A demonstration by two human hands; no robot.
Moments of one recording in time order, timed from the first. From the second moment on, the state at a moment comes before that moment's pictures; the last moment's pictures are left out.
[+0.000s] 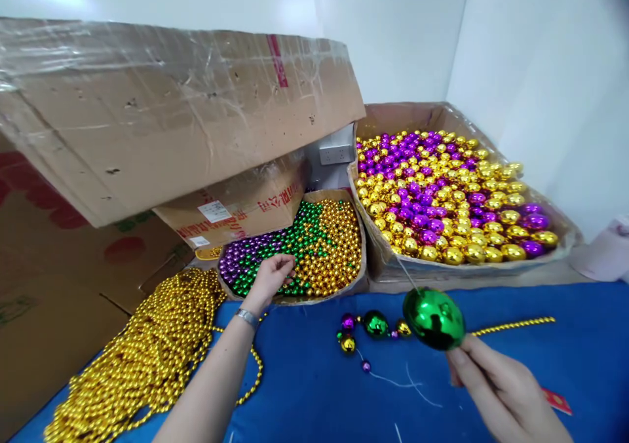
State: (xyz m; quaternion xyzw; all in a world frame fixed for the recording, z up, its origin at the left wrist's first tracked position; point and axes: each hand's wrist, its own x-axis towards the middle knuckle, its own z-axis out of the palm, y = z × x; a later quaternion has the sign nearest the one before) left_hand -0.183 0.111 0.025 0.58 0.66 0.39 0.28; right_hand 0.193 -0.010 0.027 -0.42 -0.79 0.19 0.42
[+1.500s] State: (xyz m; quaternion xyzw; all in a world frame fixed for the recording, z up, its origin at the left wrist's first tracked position) left_hand -0.078 0.013 0.030 0.39 0.45 0.55 0.58; right_hand 0.150 -0.014 -0.044 -0.41 -0.83 0.17 0.35
